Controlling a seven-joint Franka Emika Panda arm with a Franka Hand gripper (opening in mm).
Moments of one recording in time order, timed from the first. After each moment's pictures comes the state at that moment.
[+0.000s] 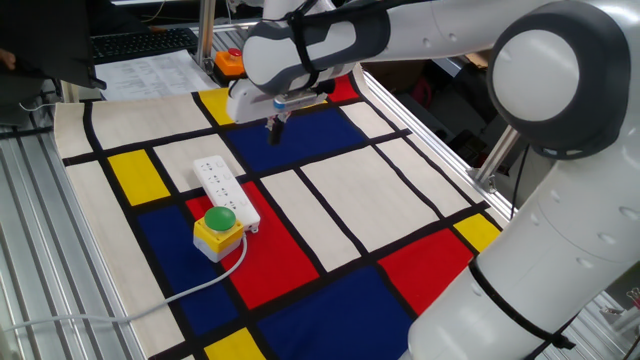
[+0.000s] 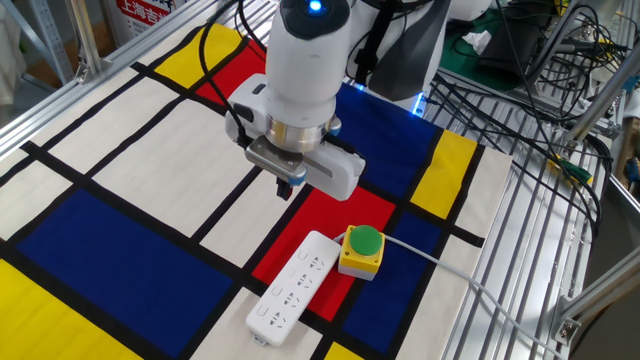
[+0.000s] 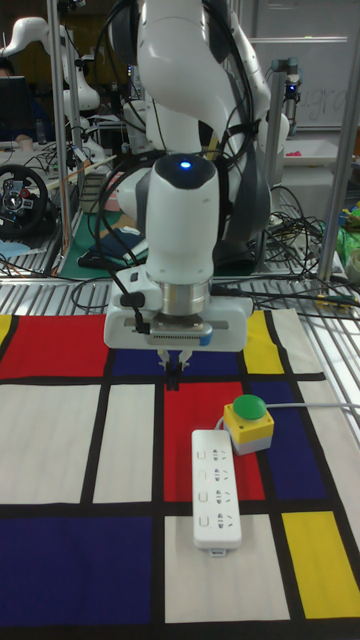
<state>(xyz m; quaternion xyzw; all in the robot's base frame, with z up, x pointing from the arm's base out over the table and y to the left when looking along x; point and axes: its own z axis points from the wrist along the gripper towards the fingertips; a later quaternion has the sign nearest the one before) 0.519 0.006 0.242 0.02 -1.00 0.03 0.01</state>
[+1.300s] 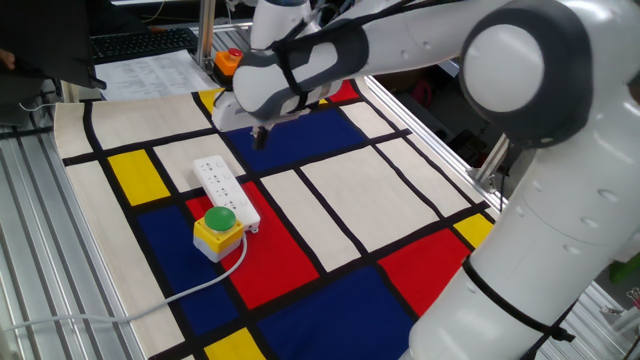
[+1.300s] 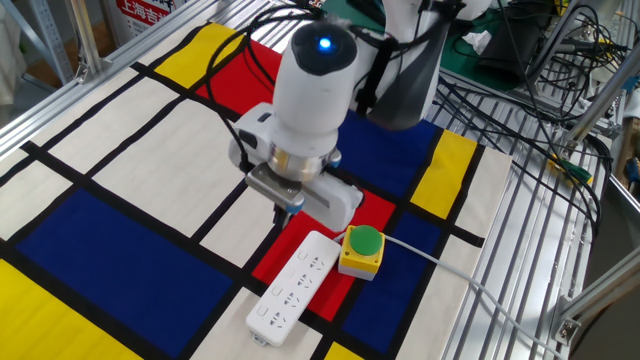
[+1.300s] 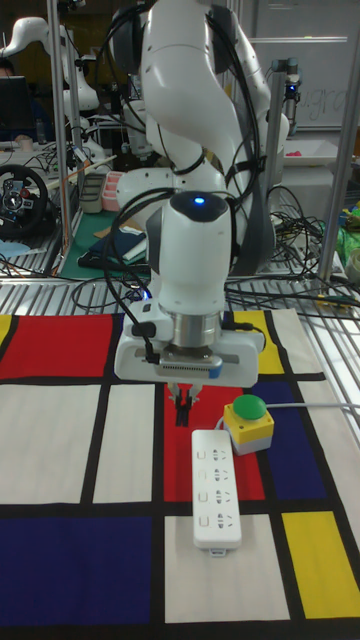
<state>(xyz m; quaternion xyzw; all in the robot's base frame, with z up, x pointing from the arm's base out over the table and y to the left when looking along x) 0.555 0.021 0.204 -0.02 -1.00 0.03 -0.05</state>
